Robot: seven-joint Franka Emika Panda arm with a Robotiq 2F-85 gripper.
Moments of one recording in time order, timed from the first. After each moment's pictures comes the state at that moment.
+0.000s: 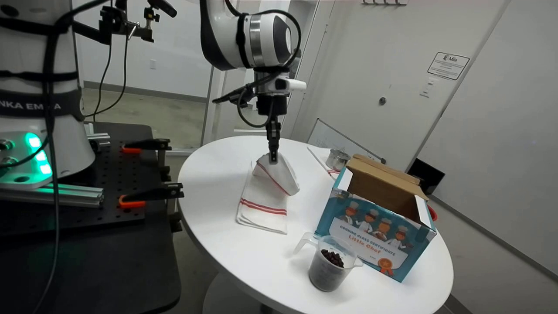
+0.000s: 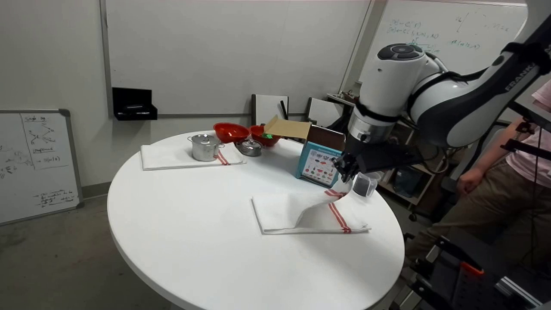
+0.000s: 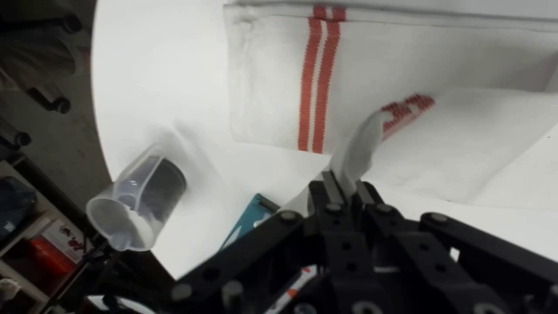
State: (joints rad) arm 0.13 0.20 -0.21 -2.56 -1.03 2.75 1.37
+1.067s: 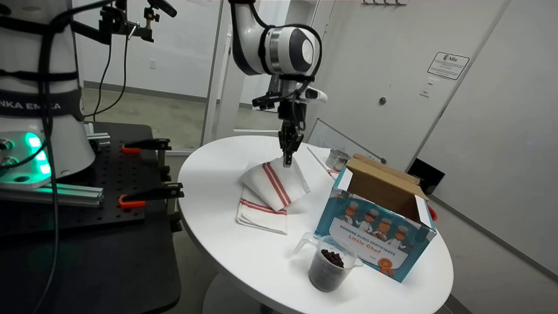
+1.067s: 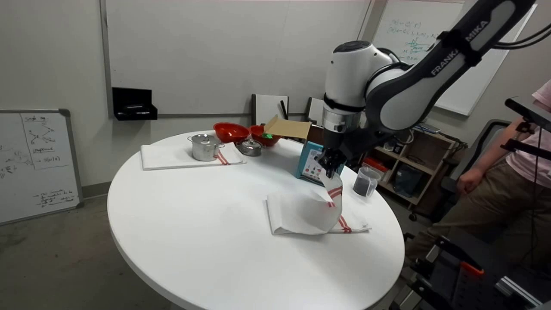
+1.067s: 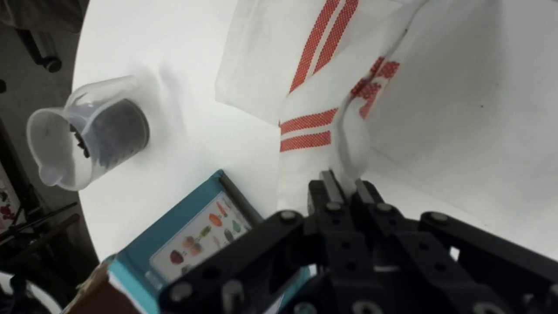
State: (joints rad) arm 0.04 0.36 -0.07 -2.32 -0.69 2.59 0.79
